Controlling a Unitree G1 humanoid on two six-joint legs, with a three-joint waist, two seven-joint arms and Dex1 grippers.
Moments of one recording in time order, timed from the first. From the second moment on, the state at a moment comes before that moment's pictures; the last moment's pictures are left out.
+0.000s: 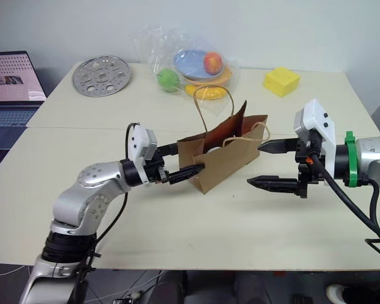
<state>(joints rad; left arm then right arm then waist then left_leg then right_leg) -0.46 0.47 -0.05 -0.18 -0.46 0.48 -0.84 -0.55 -1.04 -0.18 -0.50 0.92 1.03 0.96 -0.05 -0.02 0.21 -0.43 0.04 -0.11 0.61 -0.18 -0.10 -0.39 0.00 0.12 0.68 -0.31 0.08</state>
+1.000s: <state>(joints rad) -0.61 0.51 -0.07 0.11 -0.48 0.33 -1.17 -0.17 -1.05 -0.39 -0.61 0.74 0.80 0.91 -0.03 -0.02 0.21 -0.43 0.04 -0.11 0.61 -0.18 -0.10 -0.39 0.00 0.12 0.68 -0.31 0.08</state>
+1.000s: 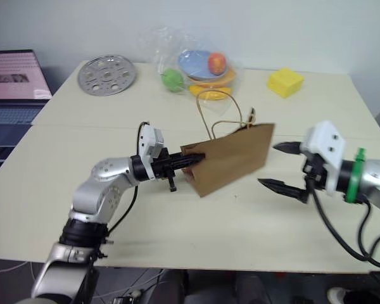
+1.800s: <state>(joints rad) -0.83 0.43 -0.15 0.49 -0.32 0.09 -1.43 0.02 -1.05 -0.65 -0.73 0.81 0.92 0.83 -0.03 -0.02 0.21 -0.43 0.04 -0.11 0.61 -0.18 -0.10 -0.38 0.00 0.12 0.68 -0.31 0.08</state>
